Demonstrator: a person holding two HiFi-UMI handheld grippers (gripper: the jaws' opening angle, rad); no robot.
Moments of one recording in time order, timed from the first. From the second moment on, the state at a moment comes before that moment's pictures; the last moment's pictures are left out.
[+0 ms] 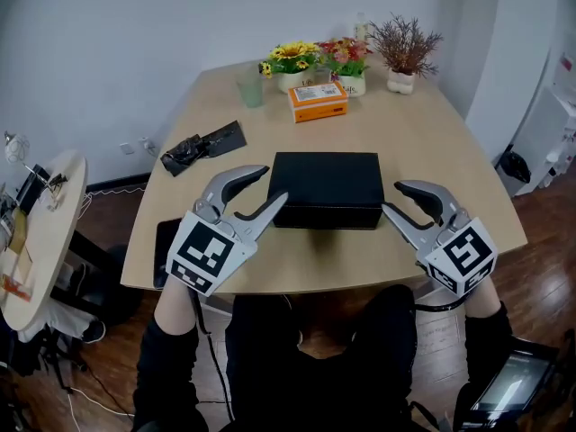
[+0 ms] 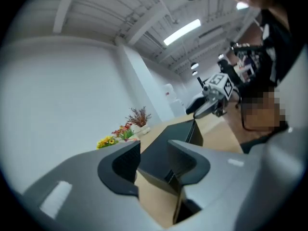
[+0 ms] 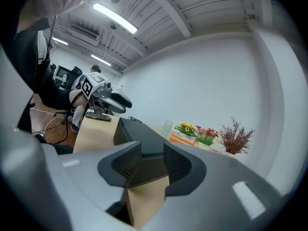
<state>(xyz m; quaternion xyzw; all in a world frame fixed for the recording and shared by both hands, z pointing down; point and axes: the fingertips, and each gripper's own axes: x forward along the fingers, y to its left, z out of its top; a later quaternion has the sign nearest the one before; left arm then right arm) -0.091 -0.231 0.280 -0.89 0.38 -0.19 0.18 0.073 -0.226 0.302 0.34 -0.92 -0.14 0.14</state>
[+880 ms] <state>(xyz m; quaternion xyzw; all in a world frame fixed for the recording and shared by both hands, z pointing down) -0.090 -0.241 0.324 -0.91 0.35 -0.18 0.07 0.059 -0.234 0.322 0.32 -0.92 -0.09 0.18</state>
